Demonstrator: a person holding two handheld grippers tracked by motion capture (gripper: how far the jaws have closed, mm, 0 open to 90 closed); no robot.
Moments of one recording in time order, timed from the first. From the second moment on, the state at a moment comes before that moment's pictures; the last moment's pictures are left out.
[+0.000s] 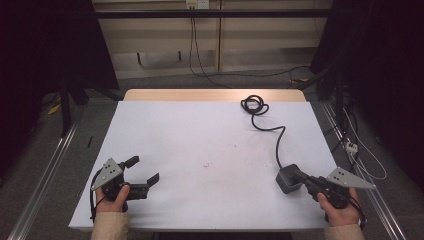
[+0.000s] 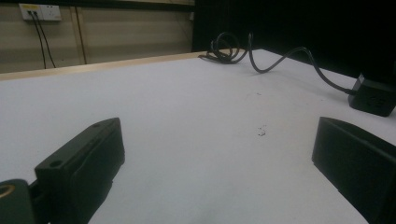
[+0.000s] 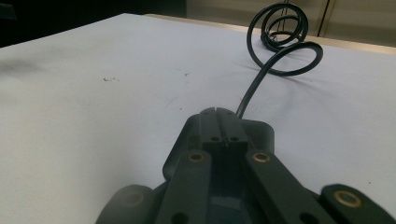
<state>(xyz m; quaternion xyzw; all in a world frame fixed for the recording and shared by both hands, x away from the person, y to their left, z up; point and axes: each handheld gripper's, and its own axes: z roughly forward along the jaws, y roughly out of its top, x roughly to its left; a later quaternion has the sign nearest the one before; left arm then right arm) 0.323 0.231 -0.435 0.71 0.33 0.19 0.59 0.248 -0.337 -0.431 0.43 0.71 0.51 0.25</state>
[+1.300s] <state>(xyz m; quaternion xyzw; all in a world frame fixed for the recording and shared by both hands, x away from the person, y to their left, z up) 0.323 0.231 -0.435 0.71 0.33 0.19 0.59 0.247 -0.337 -0.435 0.42 0.72 0.50 0.26</state>
